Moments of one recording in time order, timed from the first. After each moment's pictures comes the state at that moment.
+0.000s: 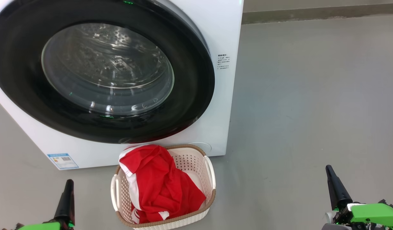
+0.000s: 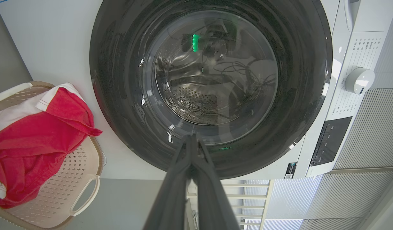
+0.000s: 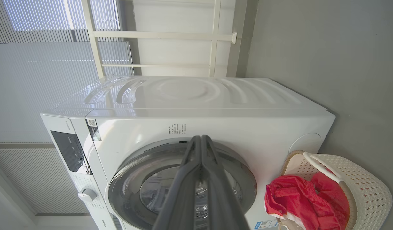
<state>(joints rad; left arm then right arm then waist) -0.07 0.03 0.08 0.27 -1.60 -0.13 0.11 -0.07 -0.05 -0.14 0.28 1.60 0.13 0.11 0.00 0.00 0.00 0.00</state>
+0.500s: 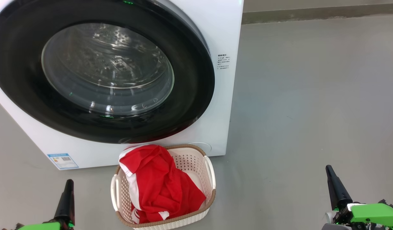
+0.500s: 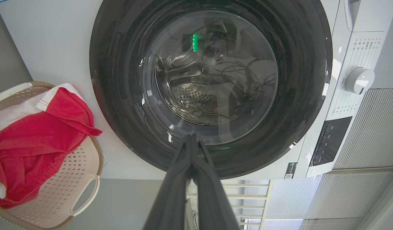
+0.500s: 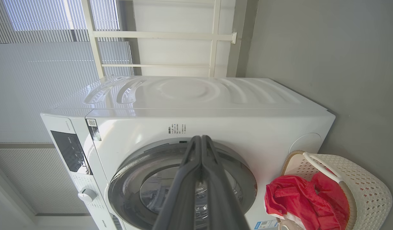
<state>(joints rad) -0.07 0.03 0.08 0.27 -1.61 -0.13 0.11 -0.07 -0.05 -0.14 0.28 1.60 0.13 0.11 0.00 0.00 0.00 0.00</state>
